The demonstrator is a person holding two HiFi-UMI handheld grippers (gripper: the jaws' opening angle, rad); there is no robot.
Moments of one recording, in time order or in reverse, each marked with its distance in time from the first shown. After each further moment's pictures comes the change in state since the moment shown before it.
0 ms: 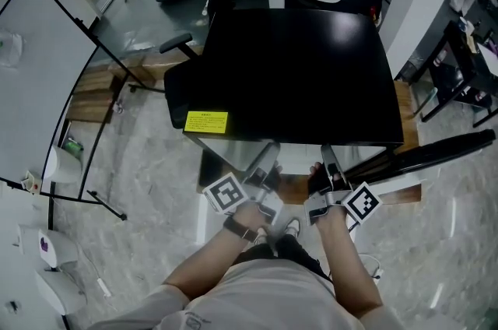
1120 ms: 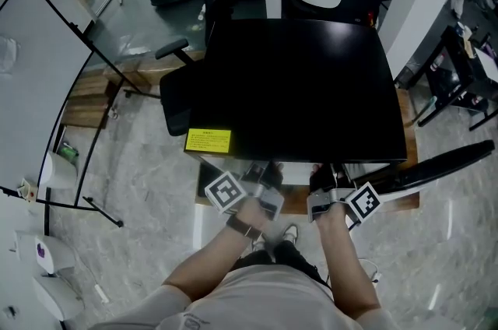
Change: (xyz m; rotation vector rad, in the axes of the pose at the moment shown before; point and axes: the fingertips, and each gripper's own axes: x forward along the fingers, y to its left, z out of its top) left arm 0.027 0.018 0.032 -0.156 -0.105 -0.050; right arm 0.026 -0.016 0.025 0.076 -0.112 -0.022
